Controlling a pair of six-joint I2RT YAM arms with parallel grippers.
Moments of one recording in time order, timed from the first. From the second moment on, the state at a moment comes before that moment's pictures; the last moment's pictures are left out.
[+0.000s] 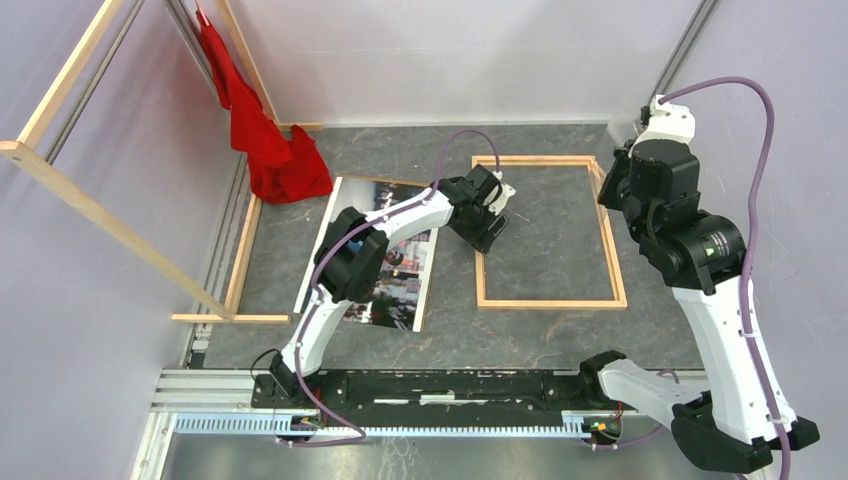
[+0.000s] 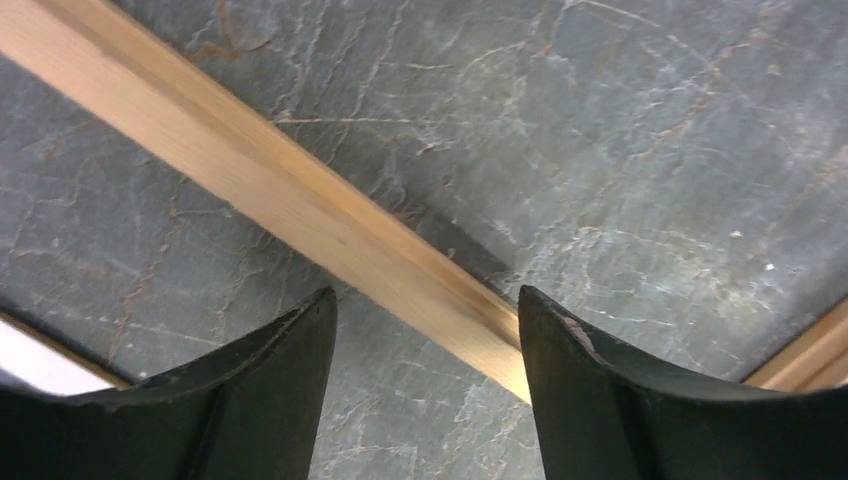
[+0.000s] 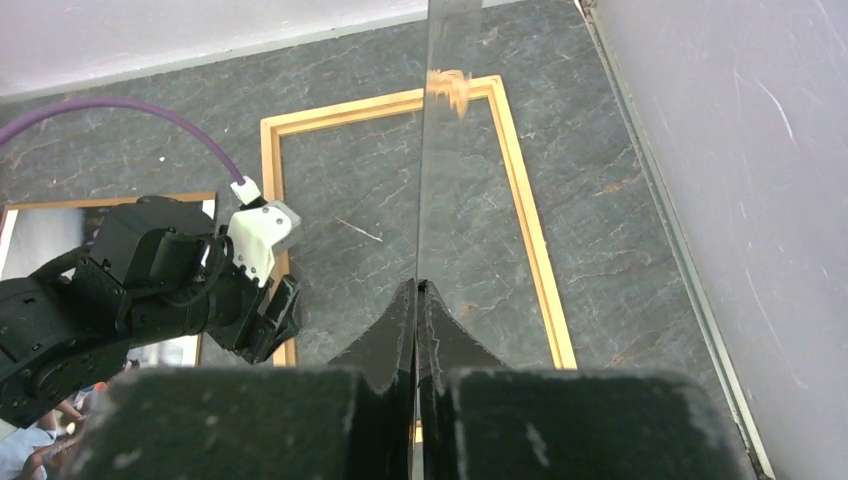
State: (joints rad) left arm -0.79 2.30 1.88 -0.64 0.15 0.02; right arm 0.36 1.04 1.58 -0.96 0.49 0.29
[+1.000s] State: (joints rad) left arm -0.80 1.99 1.36 -0.45 -0.02 0.11; right arm 0.35 1.14 1.52 -0.90 0.24 0.27
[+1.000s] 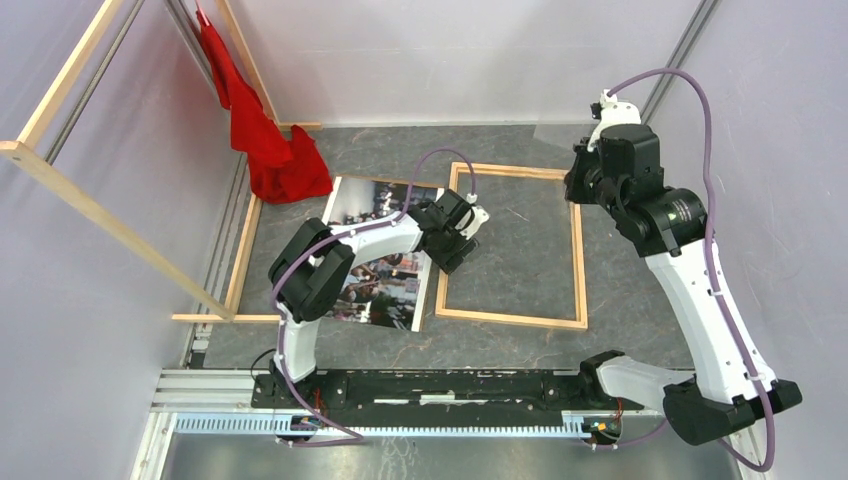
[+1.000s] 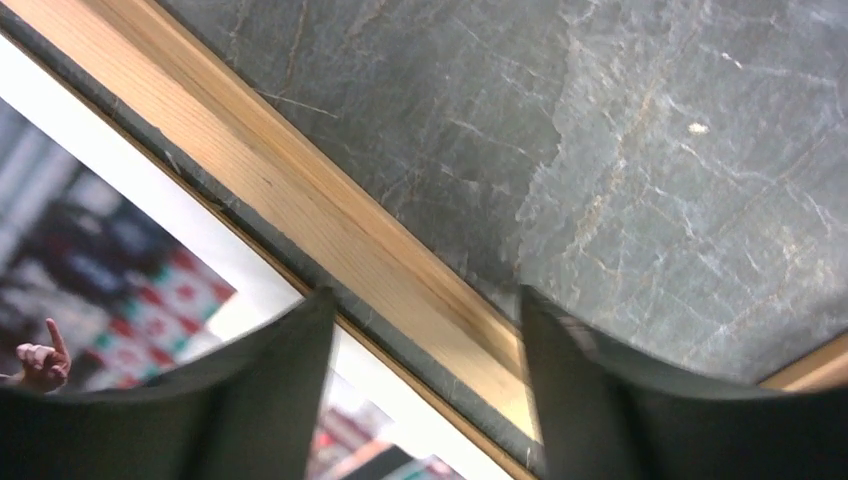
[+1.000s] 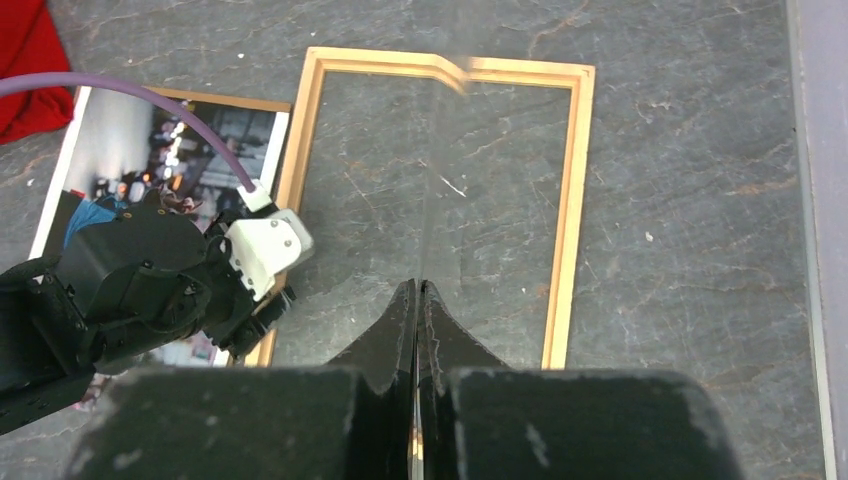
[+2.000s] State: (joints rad) left arm -0.32 1.57 1.38 -0.61 0.16 0.18; right arm 0.22 1.11 1.22 -0.56 -0.61 0.49
